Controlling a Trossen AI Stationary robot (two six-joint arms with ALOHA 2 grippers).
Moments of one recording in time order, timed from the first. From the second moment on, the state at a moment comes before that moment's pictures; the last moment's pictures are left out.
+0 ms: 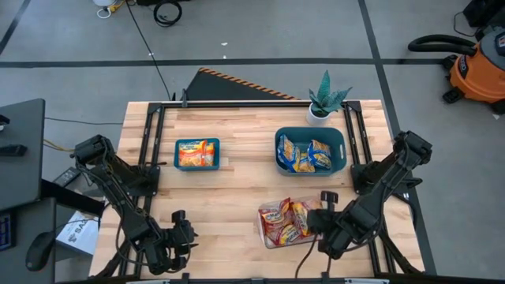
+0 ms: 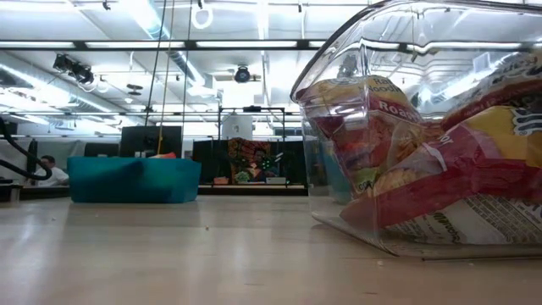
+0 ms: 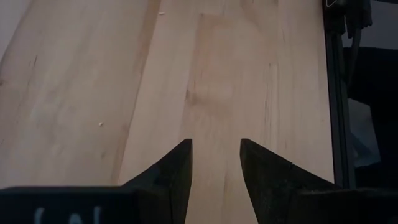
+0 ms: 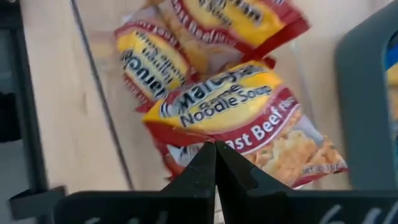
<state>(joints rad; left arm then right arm) -1.02 1.53 0.91 -0.50 -0.57 -1.07 0.81 1.62 1.36 -1.16 0.35 0.93</state>
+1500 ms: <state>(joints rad) -1.01 1.53 0.91 -0.51 -0.58 -1.06 0.65 1.58 1.29 -1.06 0.29 0.83</state>
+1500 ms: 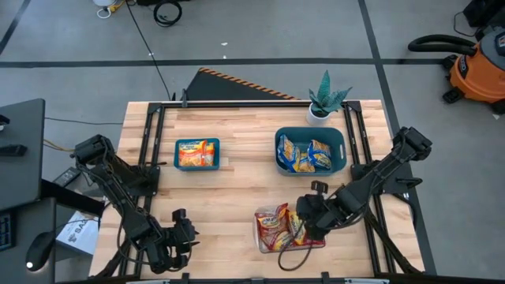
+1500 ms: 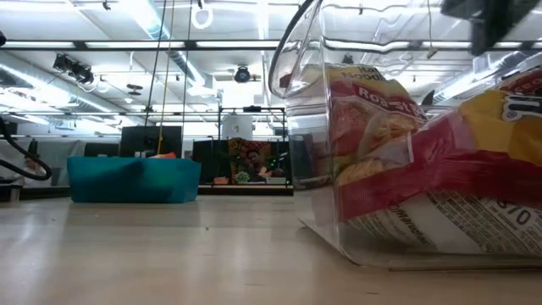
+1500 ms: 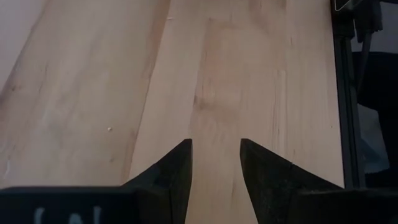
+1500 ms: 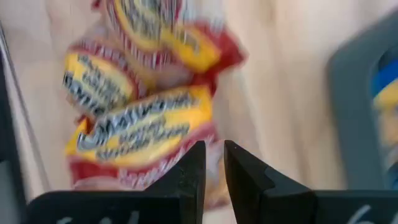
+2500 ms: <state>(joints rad) -0.66 0.98 0.38 0.17 -0.51 -0.42 0.47 0.74 0.65 -0.35 0.45 0.44</state>
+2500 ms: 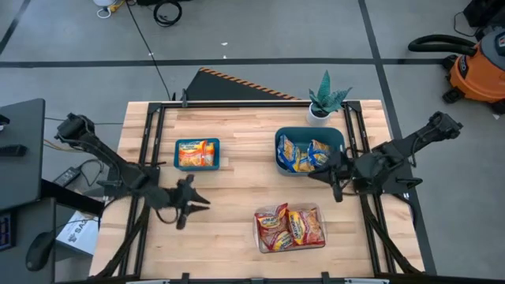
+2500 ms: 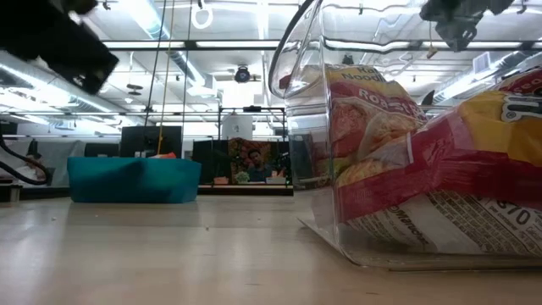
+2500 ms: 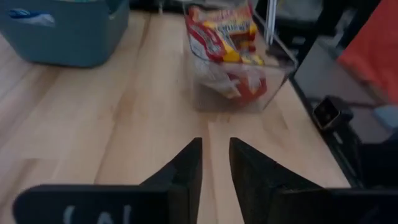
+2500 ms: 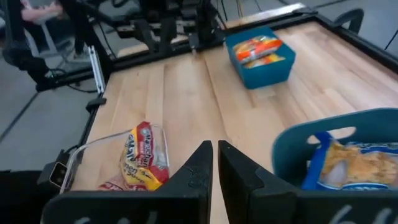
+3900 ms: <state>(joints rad) -0.40 0.29 0.01 0.27 -0.08 -0.07 0.26 0.00 0.17 -0.14 0.61 0.41</state>
